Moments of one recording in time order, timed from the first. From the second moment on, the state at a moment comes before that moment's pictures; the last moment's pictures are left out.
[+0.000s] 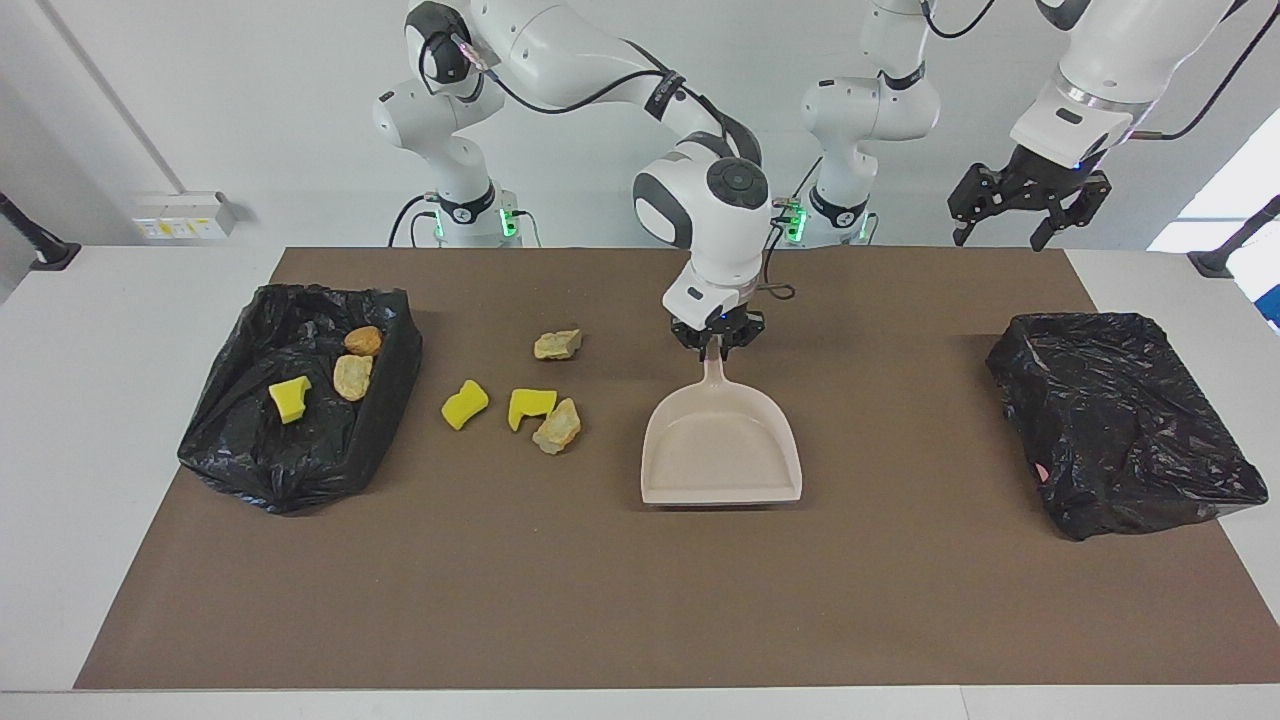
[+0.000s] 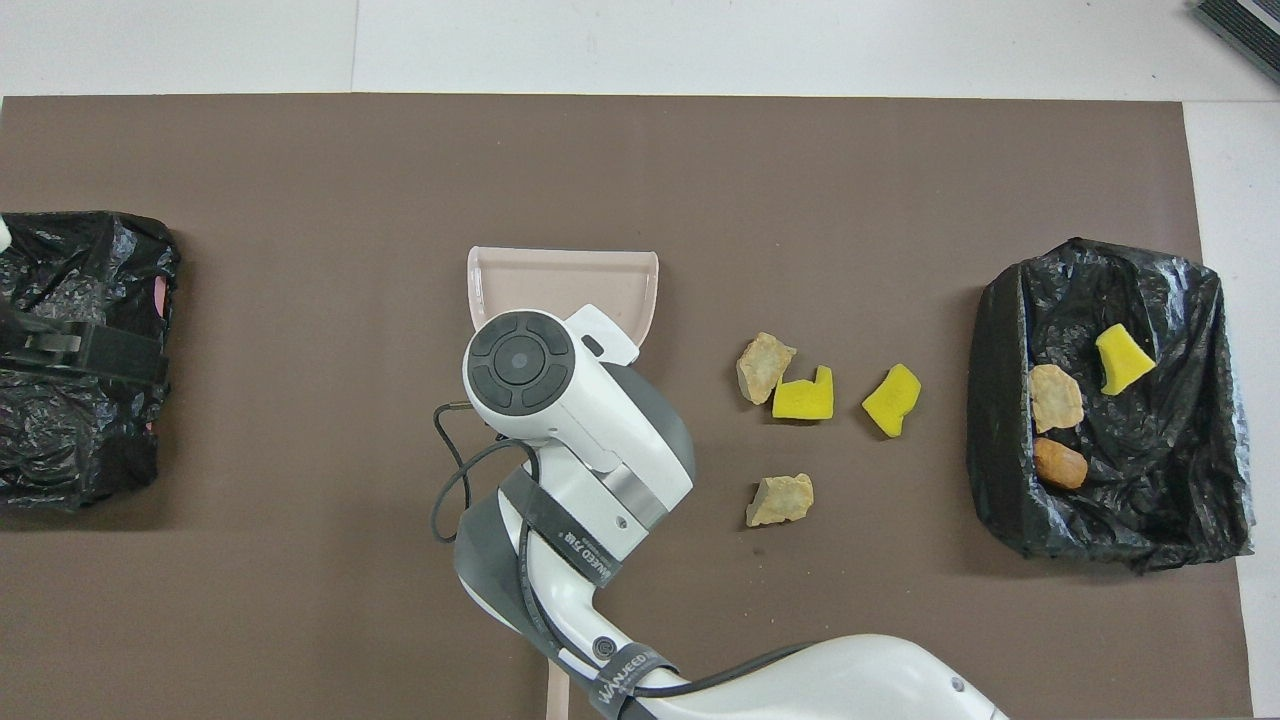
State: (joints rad) left arm -0.14 -0.07 0.02 -1.56 0.00 1.48 0.04; right arm 0.65 0.55 0.10 -1.45 -0.03 1.99 0.77
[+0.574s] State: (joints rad) left arm -0.14 -0.07 0.02 -1.56 0.00 1.48 0.04; right arm 0.66 0.58 0.10 -1.42 -0.06 2.03 0.82
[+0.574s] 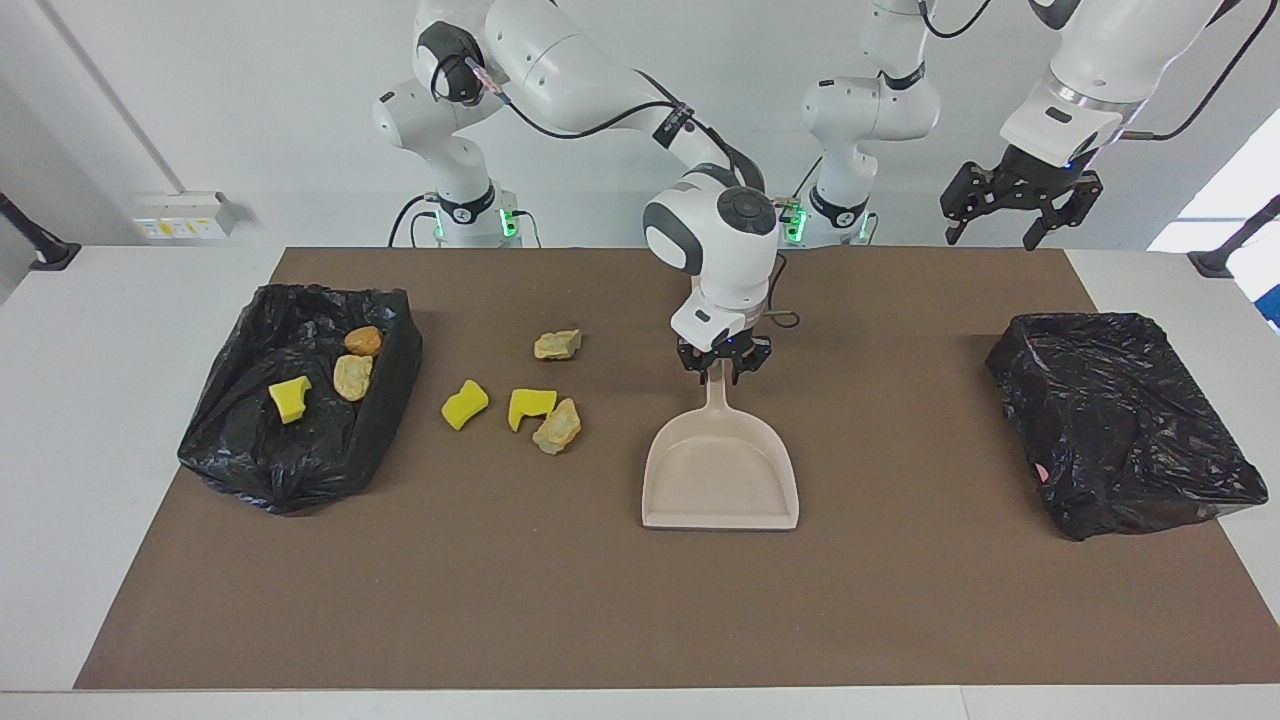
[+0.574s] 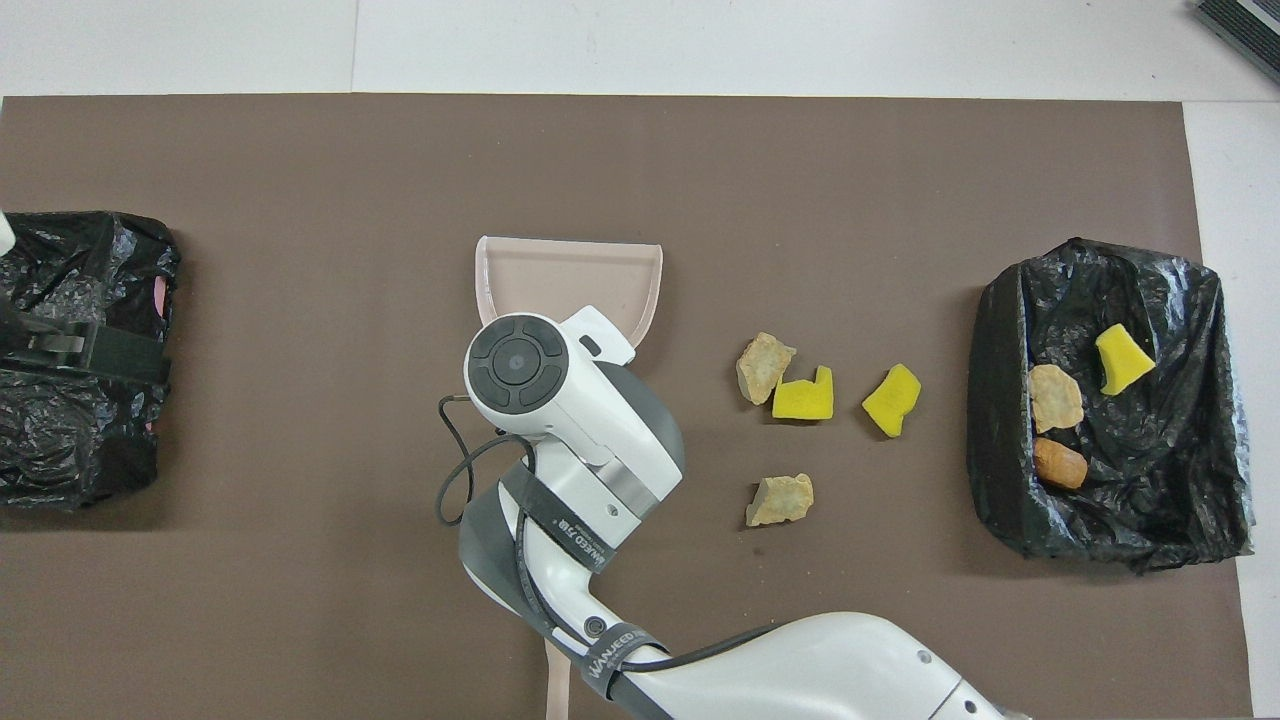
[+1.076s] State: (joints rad) left arm -0.14 -0.07 0.02 -1.56 0.00 1.48 0.04; right arm 0.67 0.47 0.12 -1.46 -0.05 1.92 0.82
